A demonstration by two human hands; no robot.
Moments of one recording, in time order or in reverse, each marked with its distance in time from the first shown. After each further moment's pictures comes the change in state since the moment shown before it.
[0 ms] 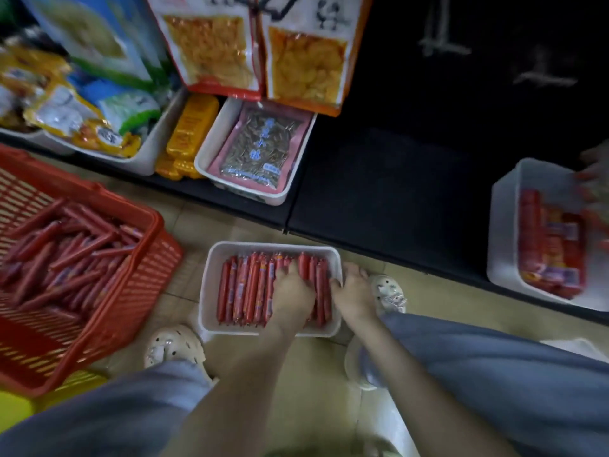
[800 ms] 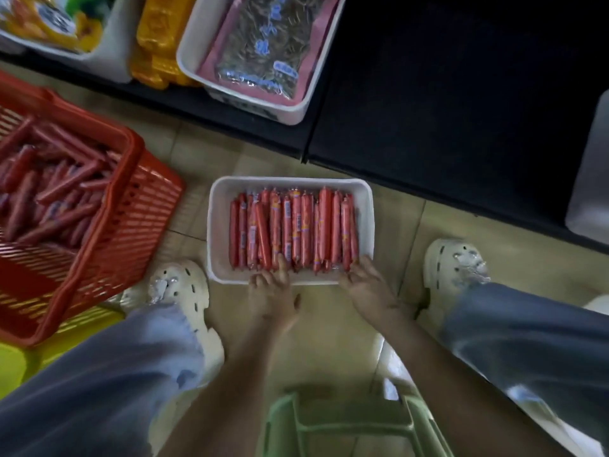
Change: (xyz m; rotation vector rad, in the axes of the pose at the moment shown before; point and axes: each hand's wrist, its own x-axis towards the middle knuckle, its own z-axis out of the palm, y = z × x) left_hand -0.017 -0.137 0.043 0.879 -0.201 0.036; right_hand 0.002 0.104 0.093 -0.887 -0.299 -0.771
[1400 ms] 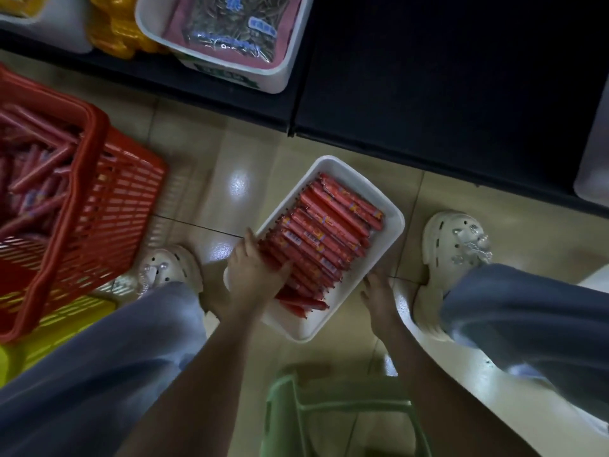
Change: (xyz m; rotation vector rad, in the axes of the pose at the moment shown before) left_hand 0.010 -0.020 0.000 -0.619 0.212 -0.176; right_hand -0.040 -0.028 0.019 1.876 0.220 1.018
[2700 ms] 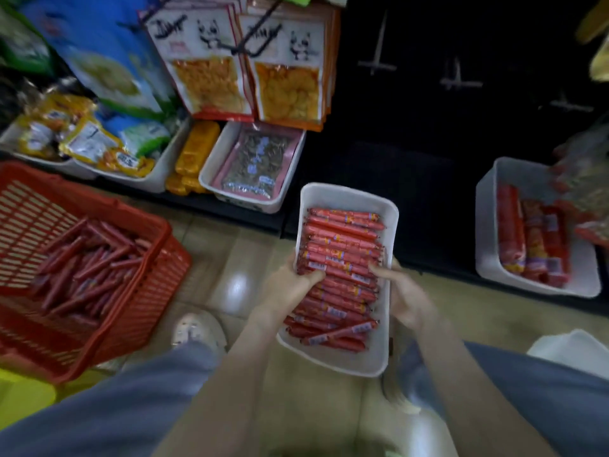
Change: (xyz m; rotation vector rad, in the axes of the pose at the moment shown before) left_hand -0.060 0.155 -0.130 -0.565 -0.195 0.157; right_hand -0.075 -0.187 -0.073 0.303 -0.483 -0.207
